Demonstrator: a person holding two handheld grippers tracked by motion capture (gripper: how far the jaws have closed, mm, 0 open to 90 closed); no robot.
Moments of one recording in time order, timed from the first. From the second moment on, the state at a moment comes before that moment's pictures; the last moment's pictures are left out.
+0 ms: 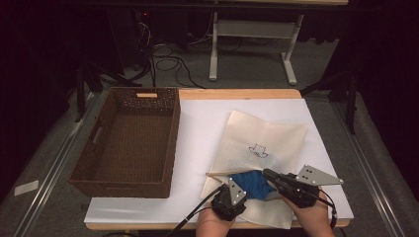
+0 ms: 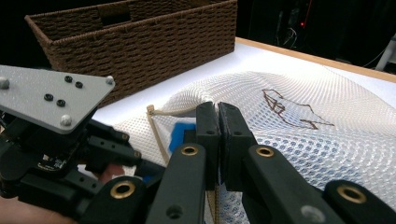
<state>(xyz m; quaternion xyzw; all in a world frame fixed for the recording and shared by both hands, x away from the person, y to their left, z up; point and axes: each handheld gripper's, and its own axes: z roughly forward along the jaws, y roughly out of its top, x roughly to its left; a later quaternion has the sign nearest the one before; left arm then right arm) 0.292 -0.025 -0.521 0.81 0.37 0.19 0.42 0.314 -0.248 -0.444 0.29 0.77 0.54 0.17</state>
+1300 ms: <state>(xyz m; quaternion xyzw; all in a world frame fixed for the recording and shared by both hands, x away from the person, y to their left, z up) 0.334 -0.069 -0.497 0.74 0.37 0.25 0.51 0.312 -0.248 -0.436 0.29 0.76 0.56 0.16</state>
